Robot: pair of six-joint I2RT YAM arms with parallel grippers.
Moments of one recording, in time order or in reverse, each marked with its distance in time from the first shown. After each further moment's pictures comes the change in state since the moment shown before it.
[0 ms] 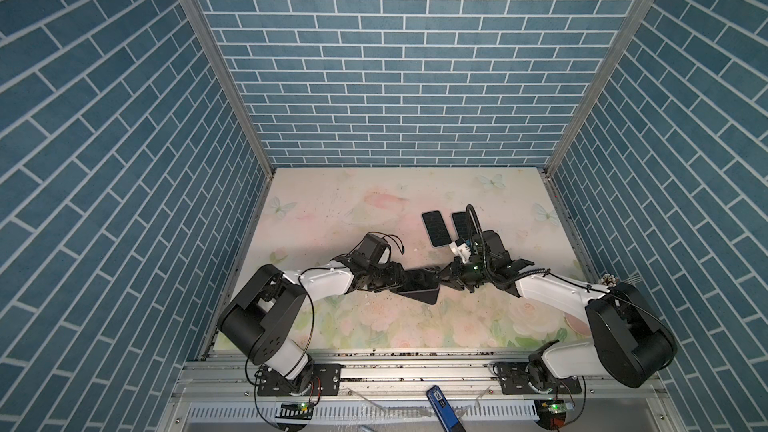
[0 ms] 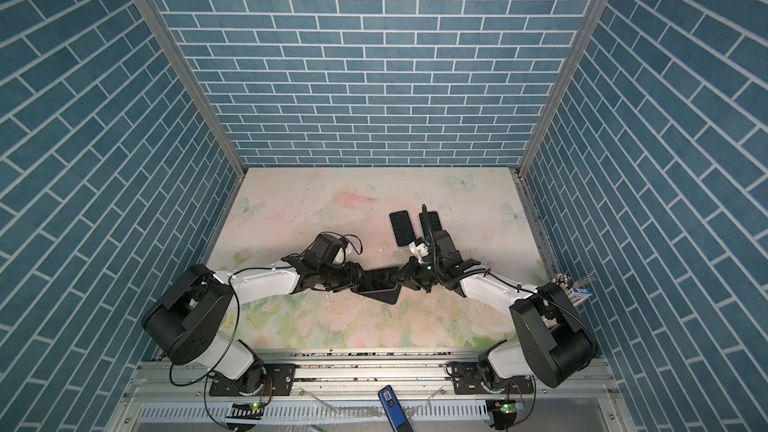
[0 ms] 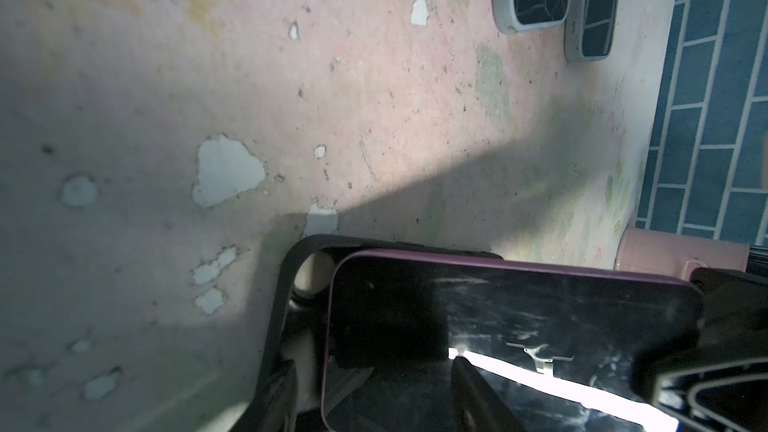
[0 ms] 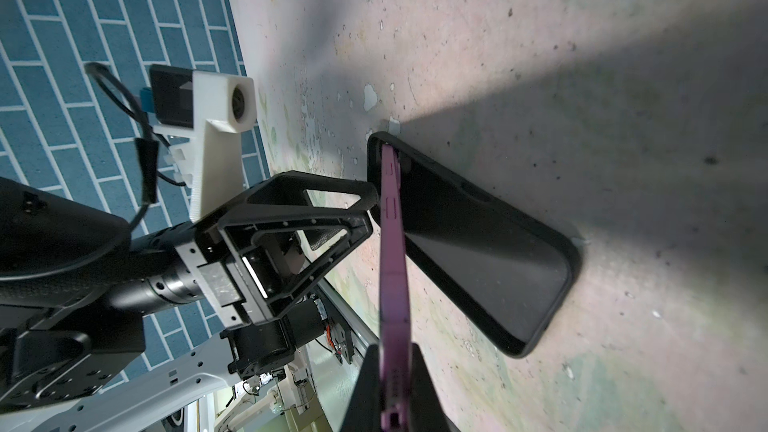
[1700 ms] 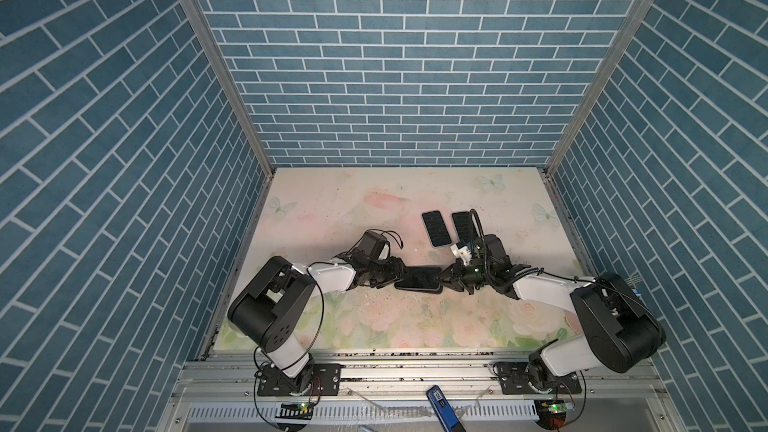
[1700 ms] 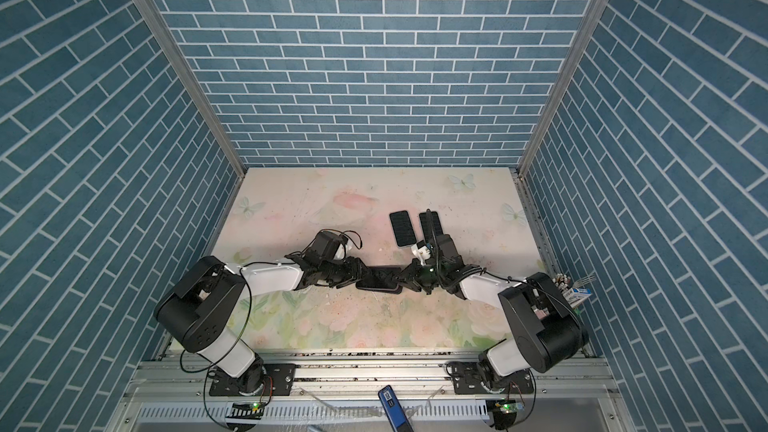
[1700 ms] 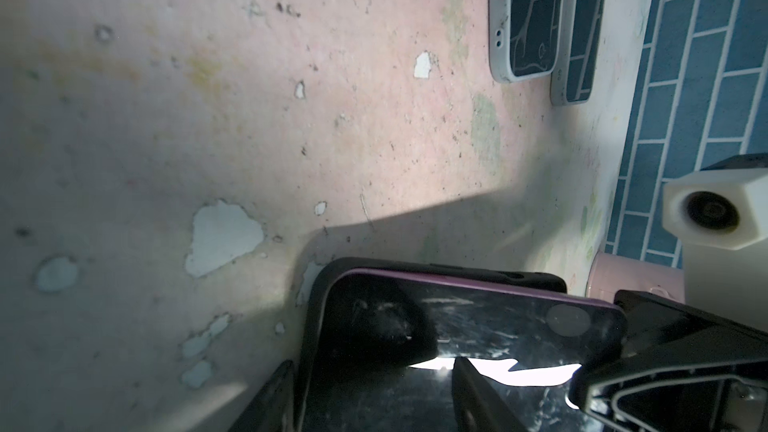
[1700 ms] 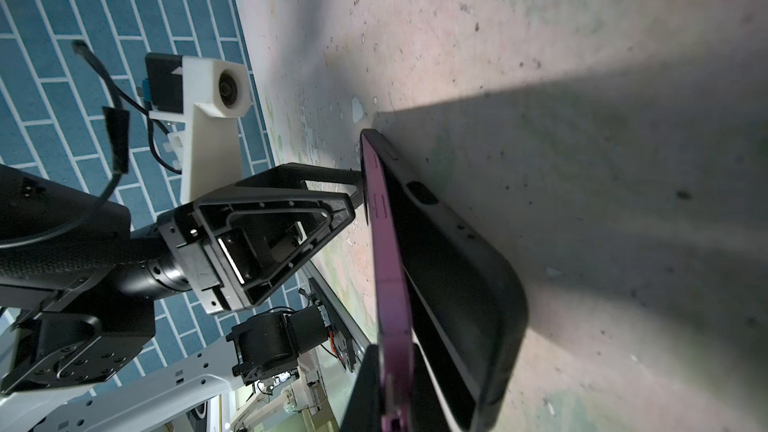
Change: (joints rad) left arm 0.021 0.080 -0.021 0.154 0.058 -0.080; right arm -0.032 0.087 -0.080 0.206 -0.060 0.055
